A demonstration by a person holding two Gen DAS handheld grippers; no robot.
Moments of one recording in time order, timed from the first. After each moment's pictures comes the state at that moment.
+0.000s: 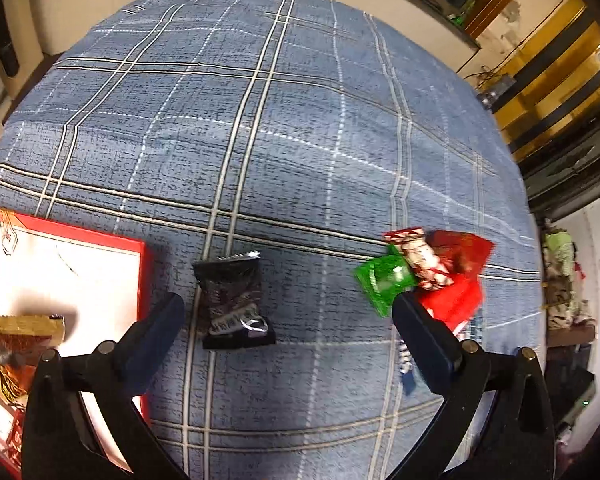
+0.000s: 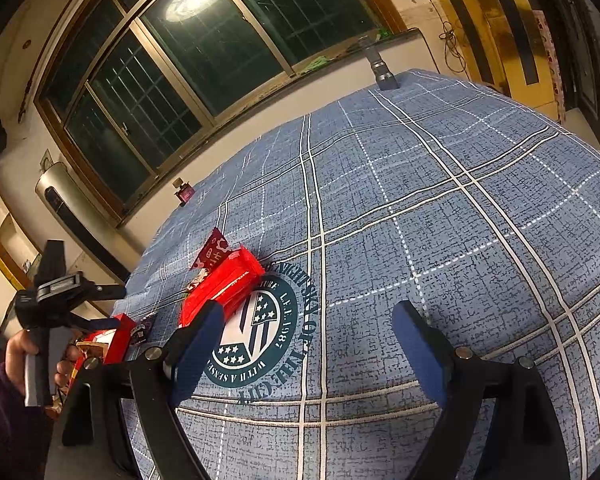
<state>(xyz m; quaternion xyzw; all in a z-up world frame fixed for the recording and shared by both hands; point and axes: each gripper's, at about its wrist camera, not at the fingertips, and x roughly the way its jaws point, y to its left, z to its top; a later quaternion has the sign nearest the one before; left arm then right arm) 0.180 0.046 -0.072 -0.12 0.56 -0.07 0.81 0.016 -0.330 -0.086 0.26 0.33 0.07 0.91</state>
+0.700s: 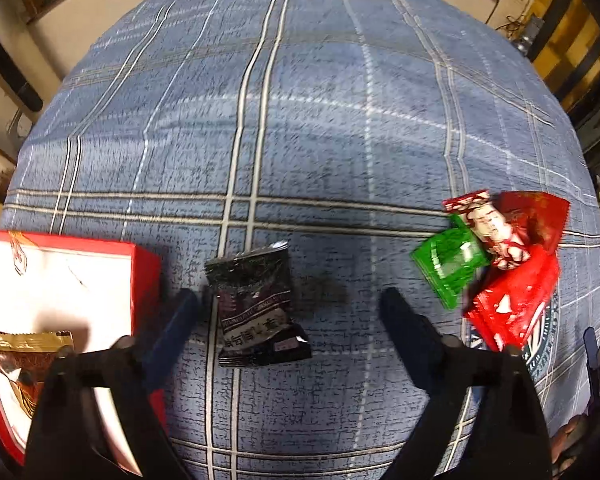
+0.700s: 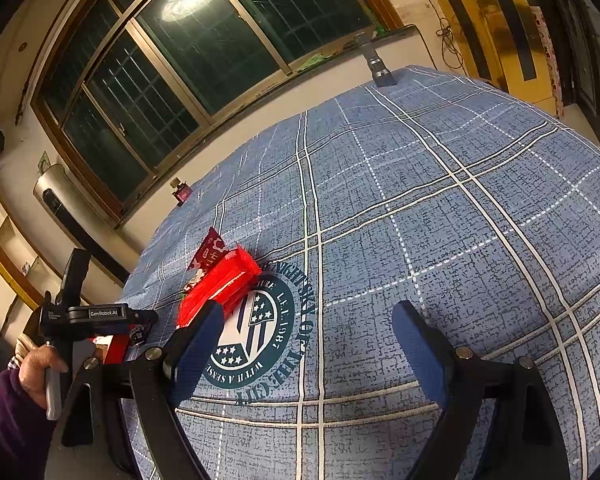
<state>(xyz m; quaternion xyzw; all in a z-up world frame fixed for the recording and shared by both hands) 0.191 0.017 -0.110 -0.01 0.59 -0.01 0.80 0.018 -0.334 -0.088 0.27 0.33 0.07 0.90</state>
